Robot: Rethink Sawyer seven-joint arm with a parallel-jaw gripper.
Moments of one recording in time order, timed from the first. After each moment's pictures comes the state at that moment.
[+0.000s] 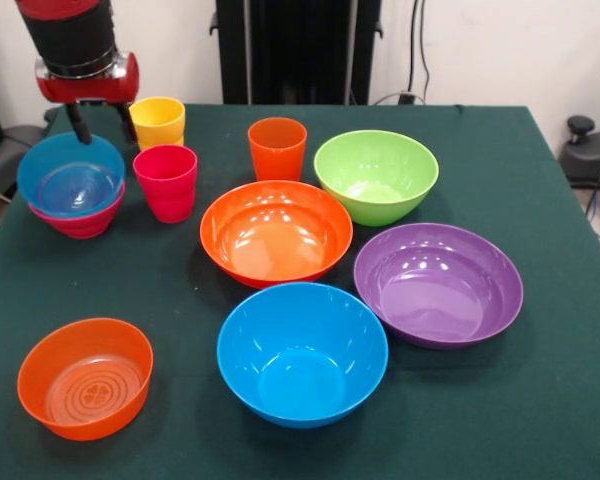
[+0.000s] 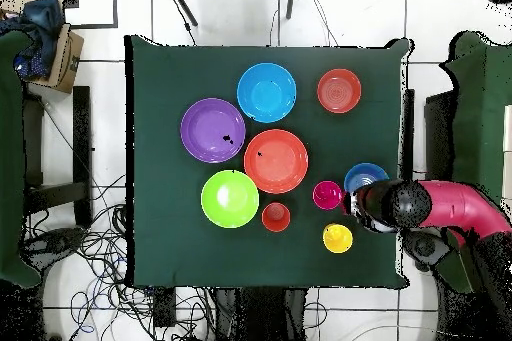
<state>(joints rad) -1.13 -0.58 0.68 1.73 -0.80 0.92 1.75</state>
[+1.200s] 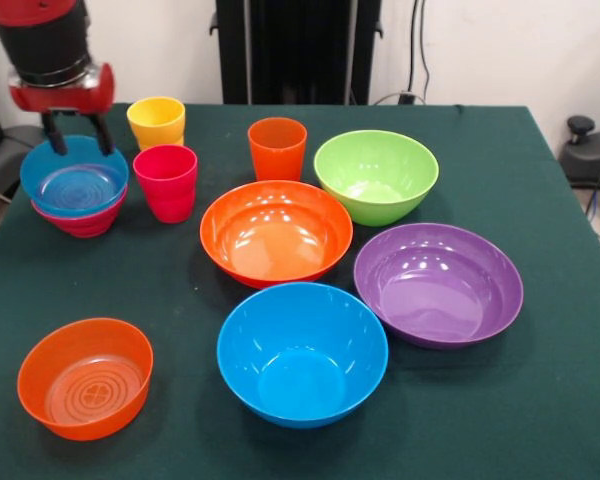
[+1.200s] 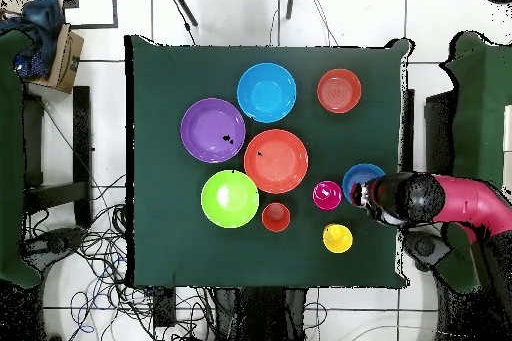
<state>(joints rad) -1.14 -0.56 0.68 1.65 -0.80 0.92 1.75</state>
